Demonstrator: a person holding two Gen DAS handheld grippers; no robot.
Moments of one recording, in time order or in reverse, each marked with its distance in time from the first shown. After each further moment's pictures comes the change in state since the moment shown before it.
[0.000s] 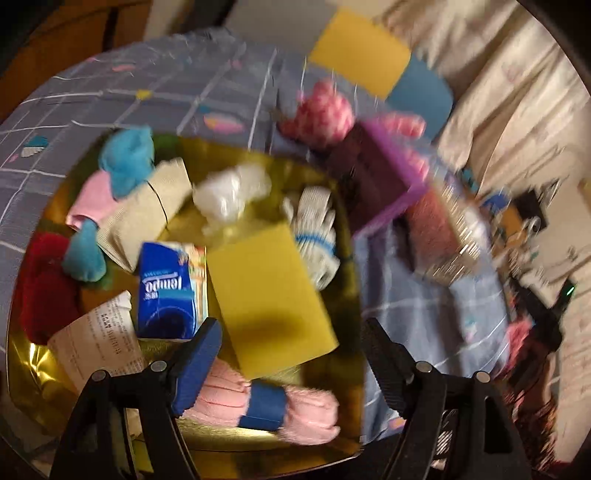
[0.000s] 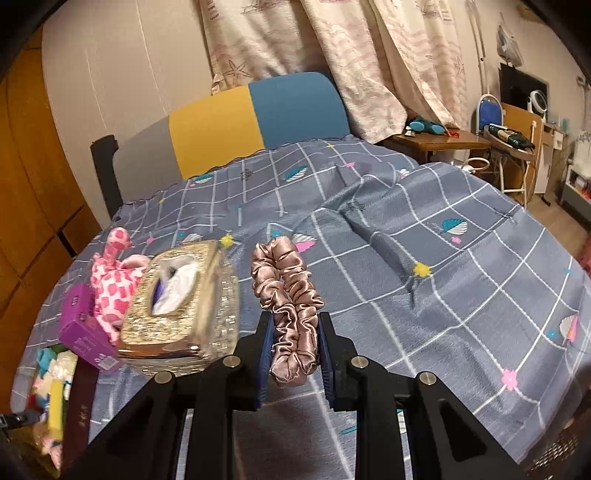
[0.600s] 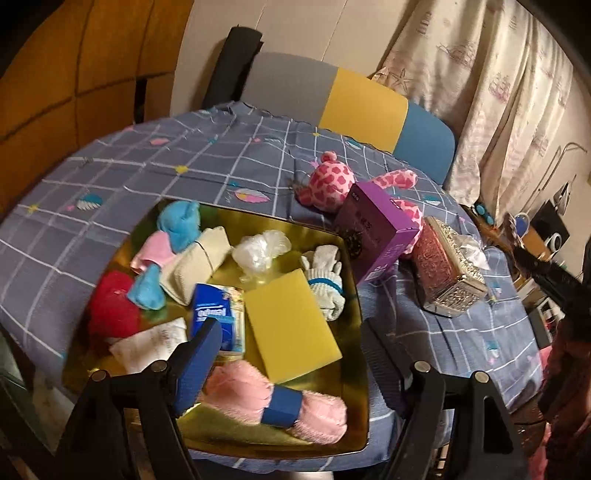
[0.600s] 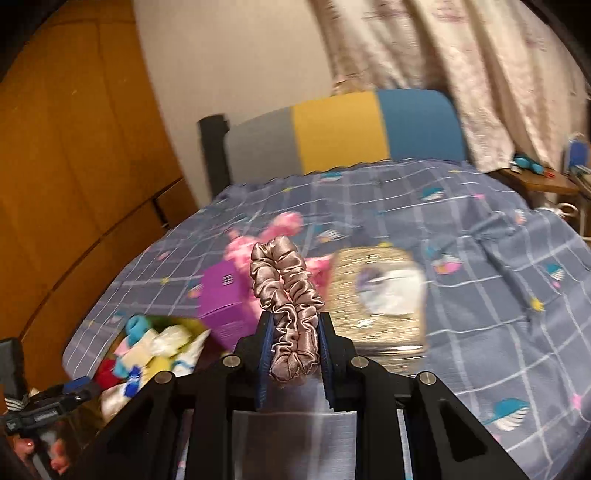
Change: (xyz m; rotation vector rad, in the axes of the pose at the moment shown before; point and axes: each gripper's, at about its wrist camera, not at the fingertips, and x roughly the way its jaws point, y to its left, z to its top) left arm -0.060 -0.020 -0.027 0.035 -0.314 0.124; right arm -0.035 0.166 -0.012 -0.204 0.008 0.319
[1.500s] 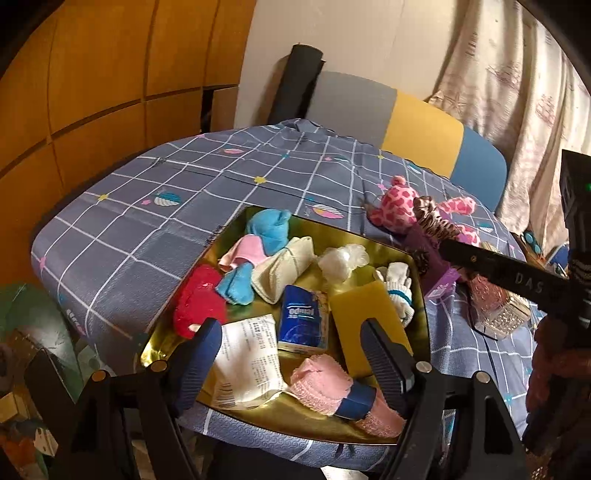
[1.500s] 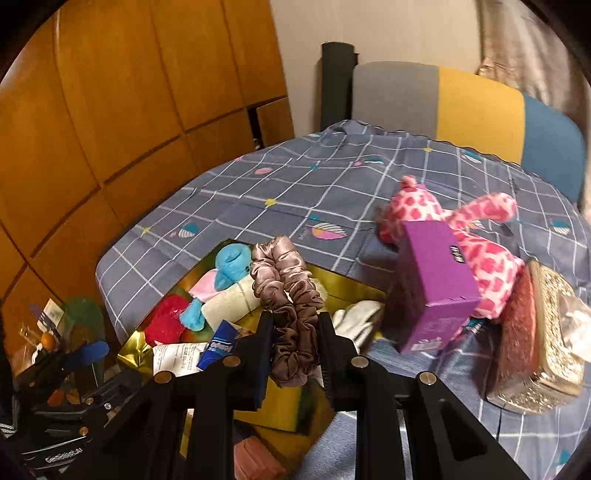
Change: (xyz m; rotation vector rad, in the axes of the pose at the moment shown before) left arm -0.034 0.042 -0.013 -0.078 -0.084 0.215; right arm 0.102 0.198 -0.030 -0.324 0.242 0.203
